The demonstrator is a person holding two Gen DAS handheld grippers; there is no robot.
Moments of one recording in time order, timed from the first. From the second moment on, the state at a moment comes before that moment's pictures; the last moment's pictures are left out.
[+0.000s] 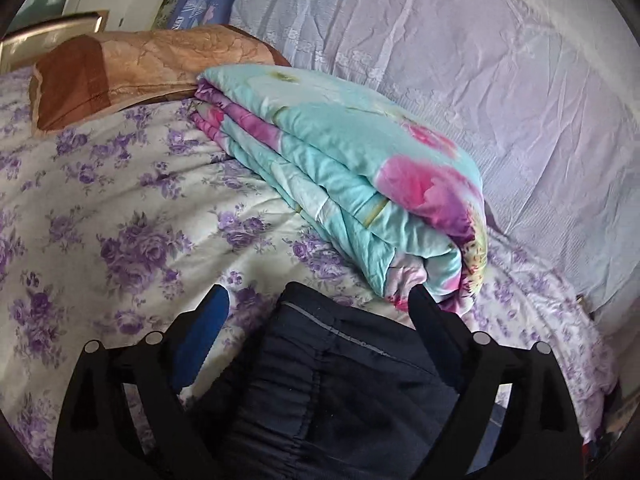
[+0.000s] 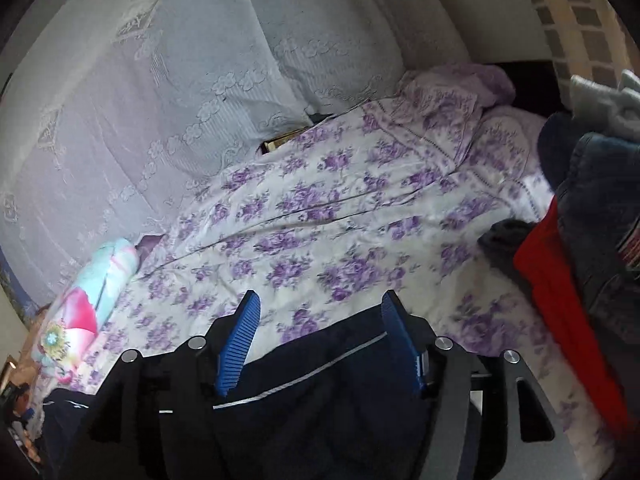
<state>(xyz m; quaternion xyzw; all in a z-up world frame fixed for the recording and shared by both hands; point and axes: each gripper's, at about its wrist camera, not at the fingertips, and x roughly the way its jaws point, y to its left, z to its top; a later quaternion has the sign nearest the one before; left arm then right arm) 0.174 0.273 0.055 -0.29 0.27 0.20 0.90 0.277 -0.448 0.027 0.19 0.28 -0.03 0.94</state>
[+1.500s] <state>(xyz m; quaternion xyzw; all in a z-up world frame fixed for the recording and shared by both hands) -0.009 0.272 0.004 -0.33 0.35 0.12 0.86 0.151 -0.526 -0.016 0.32 0.34 -0.11 0.88</state>
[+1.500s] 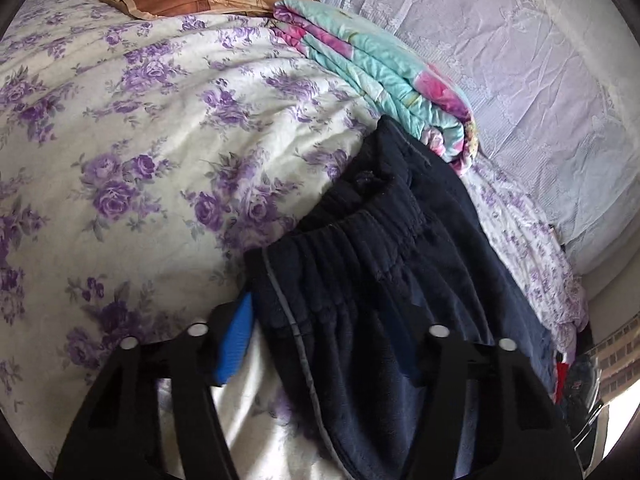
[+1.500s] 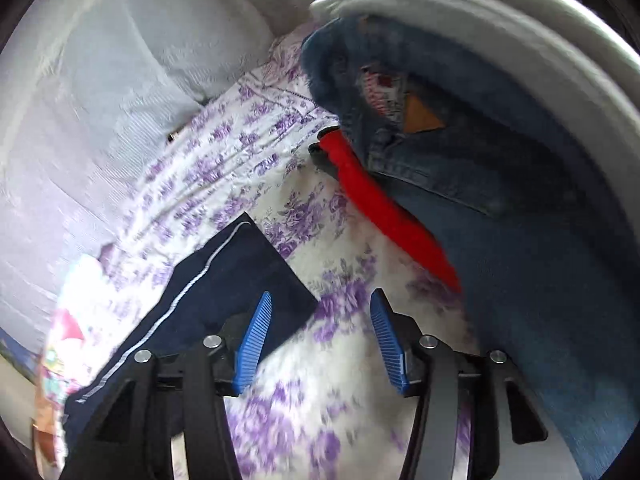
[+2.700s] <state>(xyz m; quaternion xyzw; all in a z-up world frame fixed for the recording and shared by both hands) -0.057 0.285 0.007 -0.37 0.30 0.10 0.87 -0.038 -0.477 -0.010 0.39 0.38 0.12 0.83</state>
